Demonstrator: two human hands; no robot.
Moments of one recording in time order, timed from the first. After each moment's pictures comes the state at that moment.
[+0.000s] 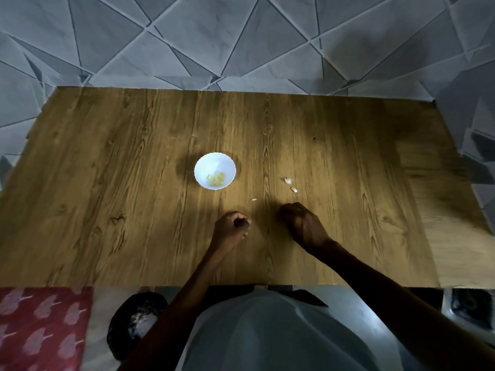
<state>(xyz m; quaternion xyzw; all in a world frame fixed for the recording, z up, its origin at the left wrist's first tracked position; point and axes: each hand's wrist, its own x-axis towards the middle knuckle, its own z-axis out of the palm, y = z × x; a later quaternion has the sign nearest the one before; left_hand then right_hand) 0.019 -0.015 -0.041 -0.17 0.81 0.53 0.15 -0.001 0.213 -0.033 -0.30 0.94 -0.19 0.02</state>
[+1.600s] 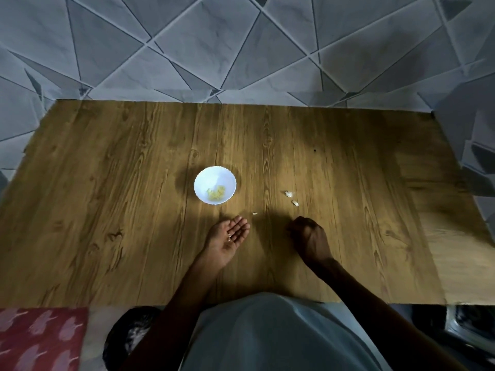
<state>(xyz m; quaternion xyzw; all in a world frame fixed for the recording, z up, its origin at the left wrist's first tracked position) -0.011 -0.022 -0.022 -0.44 0.29 0.82 0.20 -0.001 0.209 -0.042 -0.14 0.96 -0.24 -0.02</state>
